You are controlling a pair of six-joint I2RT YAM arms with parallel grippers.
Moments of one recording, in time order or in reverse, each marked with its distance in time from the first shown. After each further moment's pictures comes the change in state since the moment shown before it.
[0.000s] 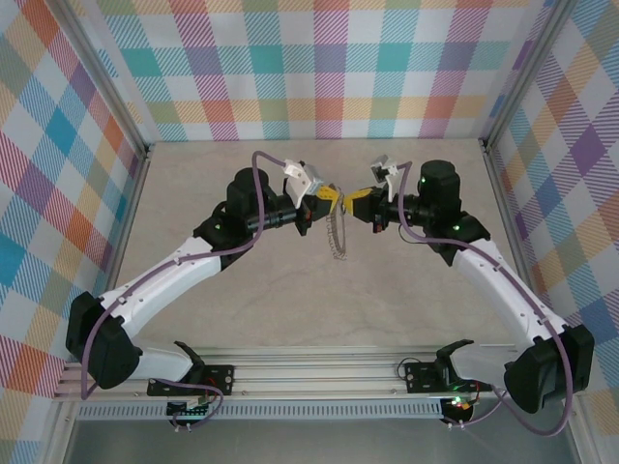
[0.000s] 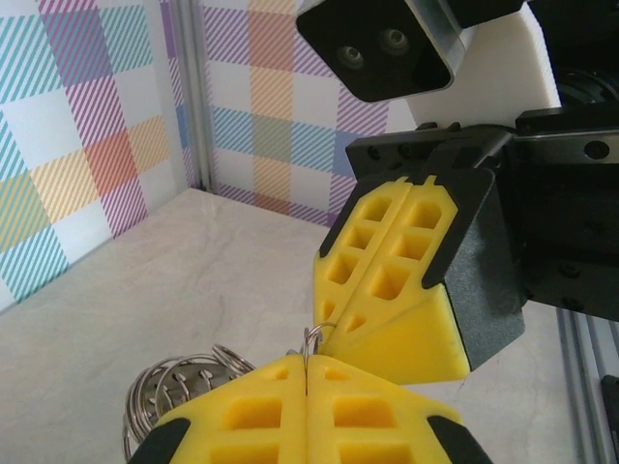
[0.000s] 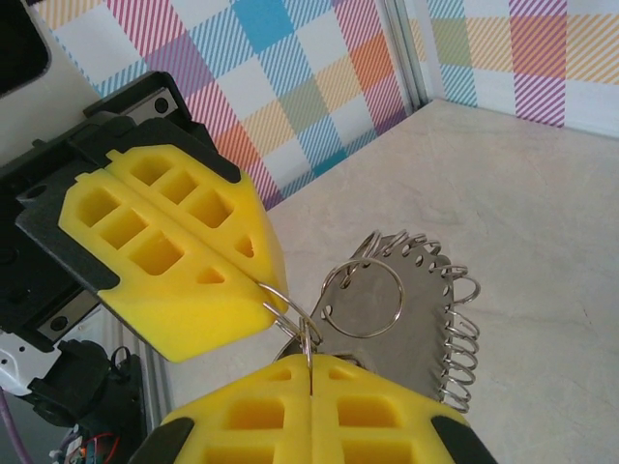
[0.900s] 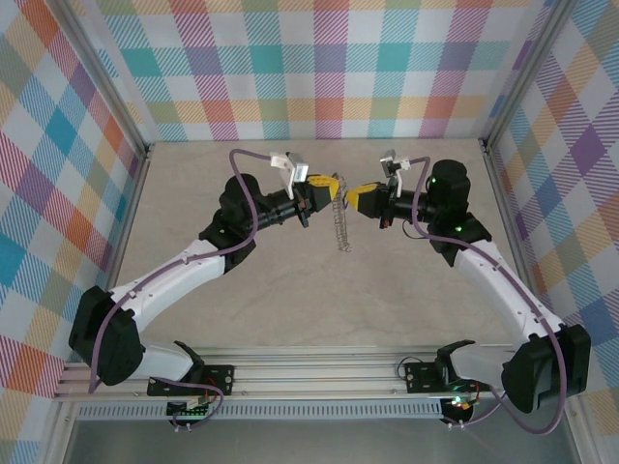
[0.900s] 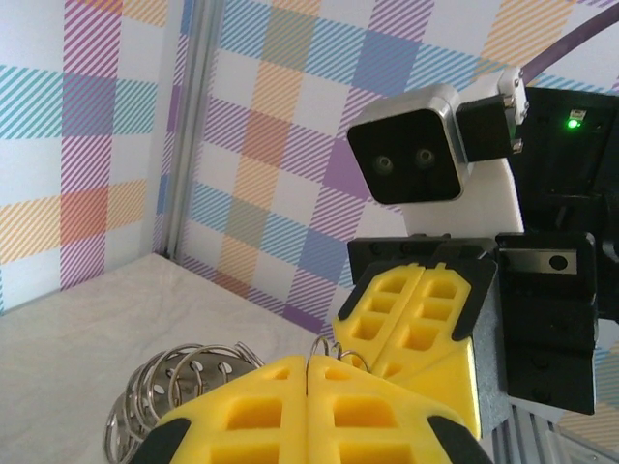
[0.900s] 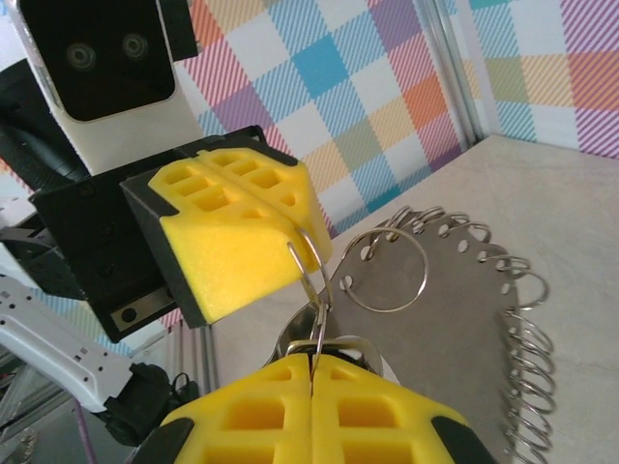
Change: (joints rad) left arm 0.038 0.024 -0.090 0.358 0.028 -0.323; right arm -0.052 0.002 -0.053 0.222 -0.172 0.179
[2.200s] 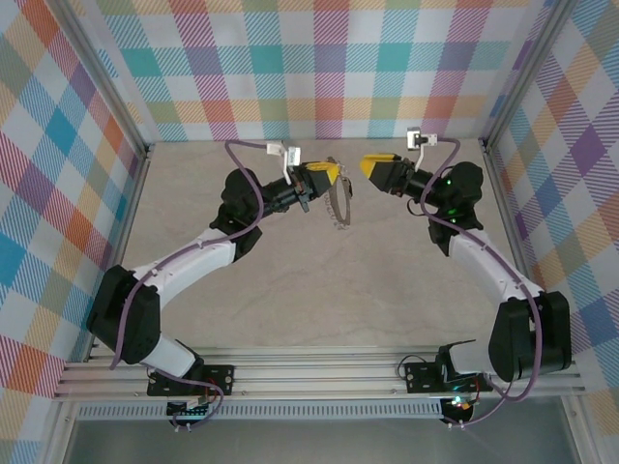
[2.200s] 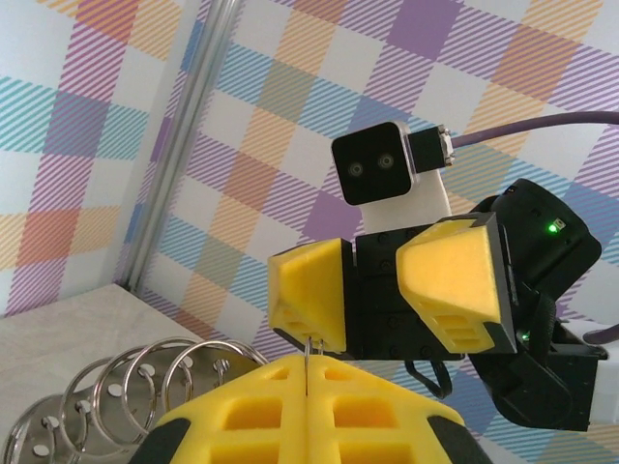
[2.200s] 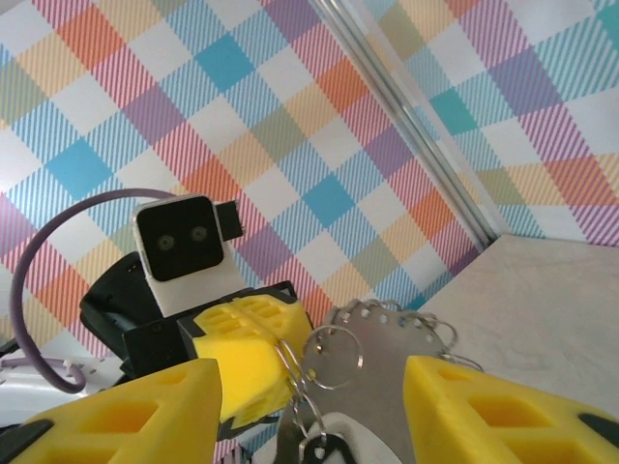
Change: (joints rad) left arm 0.062 0.142 0.027 0.259 0.082 -0.232; right arm -0.101 0.156 -0.059 0.709 0.023 0.576
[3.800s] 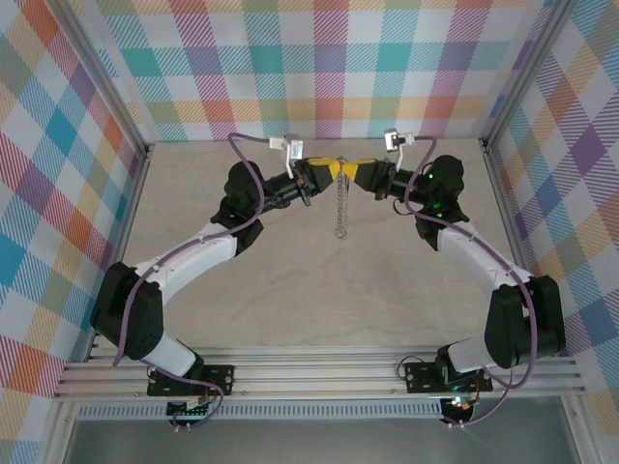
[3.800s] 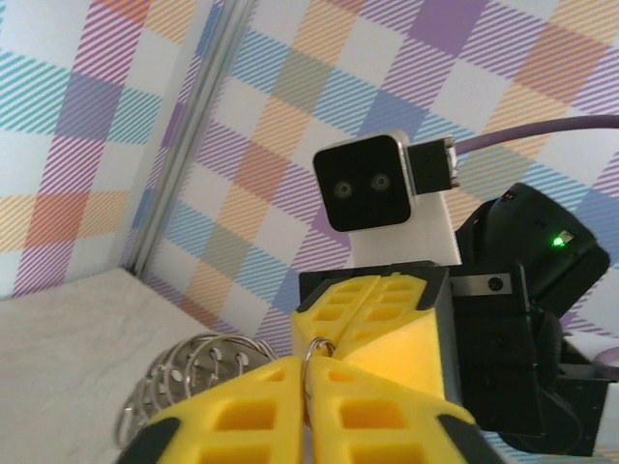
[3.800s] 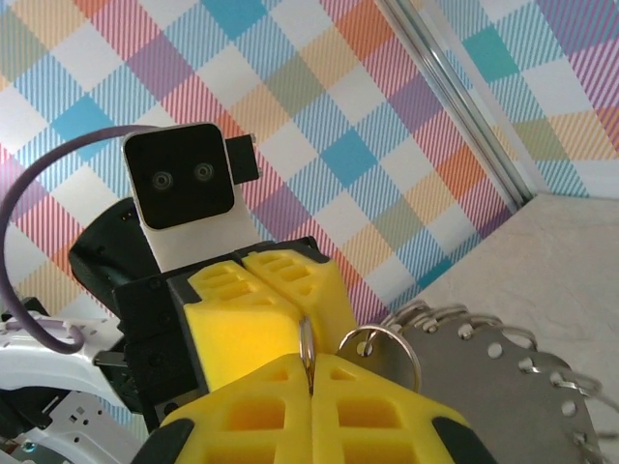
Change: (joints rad) left arm 0.014 0.019 0.061 -0.108 -0.013 0.002; right arm 0.072 0.073 0.058 -0.089 -0.030 -0.065
